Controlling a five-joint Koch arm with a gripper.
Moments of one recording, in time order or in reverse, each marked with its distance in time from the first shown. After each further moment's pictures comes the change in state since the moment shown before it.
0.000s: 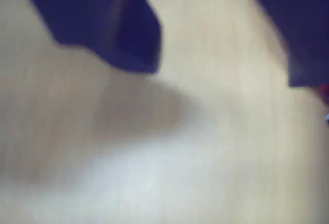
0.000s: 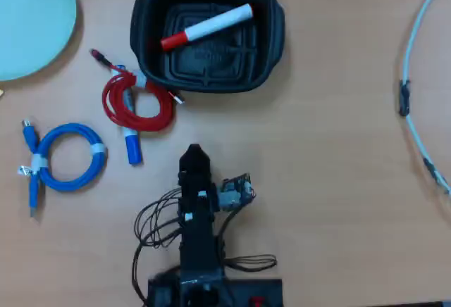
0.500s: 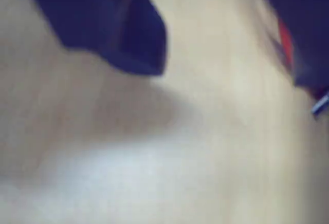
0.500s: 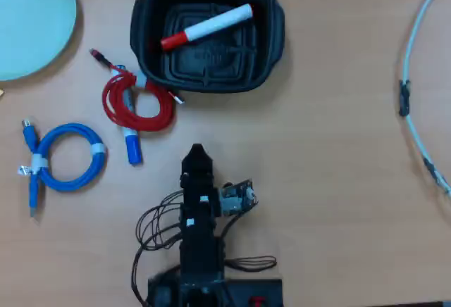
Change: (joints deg) arm 2.0 0.6 6.4 -3.7 -1.0
